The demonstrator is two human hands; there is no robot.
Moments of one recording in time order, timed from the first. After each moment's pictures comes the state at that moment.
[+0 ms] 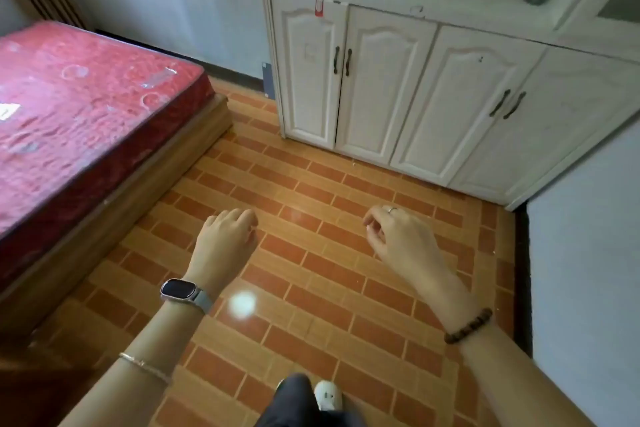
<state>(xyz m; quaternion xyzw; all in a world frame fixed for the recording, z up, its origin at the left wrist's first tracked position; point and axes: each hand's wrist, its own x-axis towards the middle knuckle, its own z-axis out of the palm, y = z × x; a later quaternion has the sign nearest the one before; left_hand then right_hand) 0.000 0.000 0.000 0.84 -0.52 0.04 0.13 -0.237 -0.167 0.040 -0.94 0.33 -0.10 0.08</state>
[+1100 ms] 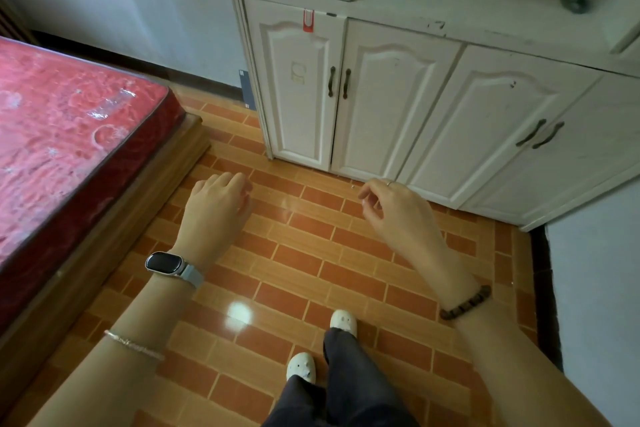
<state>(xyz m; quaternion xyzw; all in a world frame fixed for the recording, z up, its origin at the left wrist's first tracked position) 0.242 -0.279 0.032 0.81 -0.57 0.06 0.15 -0.003 -0.422 0.054 -0.91 0.38 -0.11 0.11</state>
